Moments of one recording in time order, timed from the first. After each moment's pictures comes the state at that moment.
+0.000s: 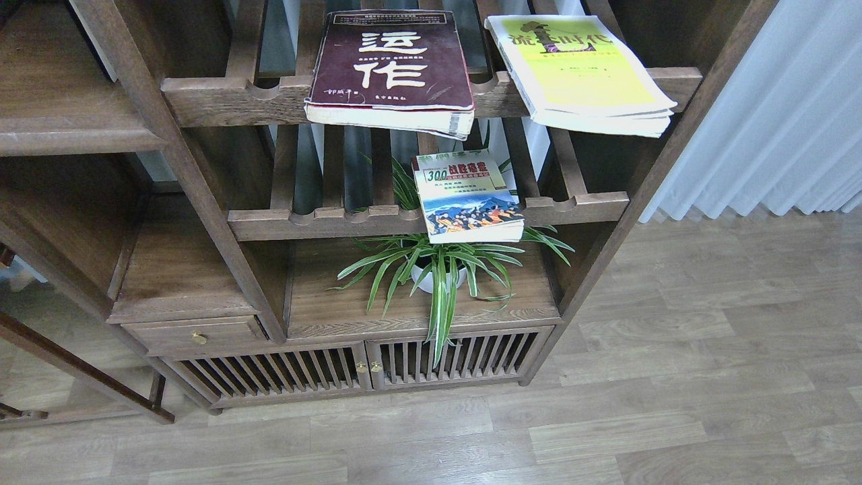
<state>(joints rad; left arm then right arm) 0.01 0.00 -0.34 -0.31 -0.27 -0.18 0.12 -0.08 0.01 0.25 0.38 0.14 0.28 -0.49</state>
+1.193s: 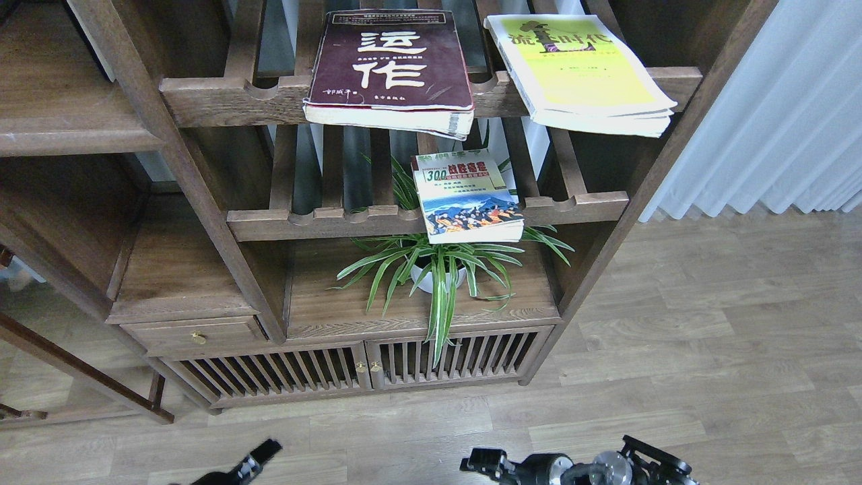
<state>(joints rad) -0.28 0.00 -0.70 -0.30 -0.32 -0.49 0.12 0.33 0.01 0.77 0.54 0.16 0.29 -0.46</state>
